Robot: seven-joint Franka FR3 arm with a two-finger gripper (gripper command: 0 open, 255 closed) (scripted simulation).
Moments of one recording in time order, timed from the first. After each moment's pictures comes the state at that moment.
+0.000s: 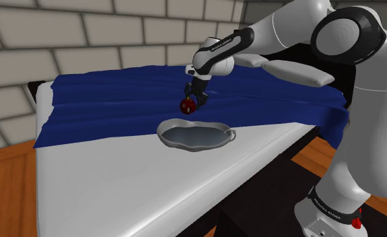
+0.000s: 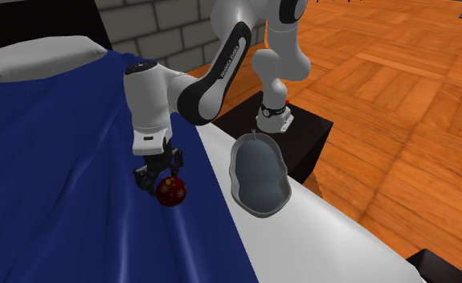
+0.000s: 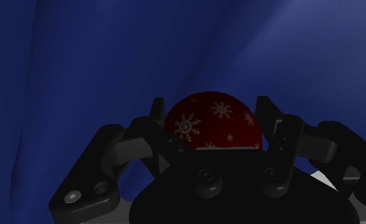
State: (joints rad) arm 0.28 0.33 -0.25 -1.86 0.30 2.36 -1.81
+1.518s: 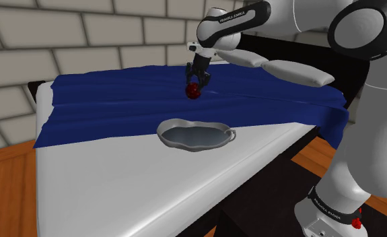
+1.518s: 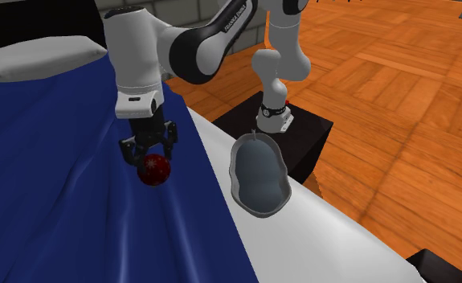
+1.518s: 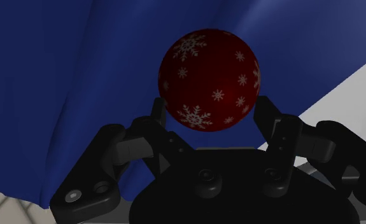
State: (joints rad) arm 0.29 0.24 -0.27 -1.73 0.23 2.13 -1.74
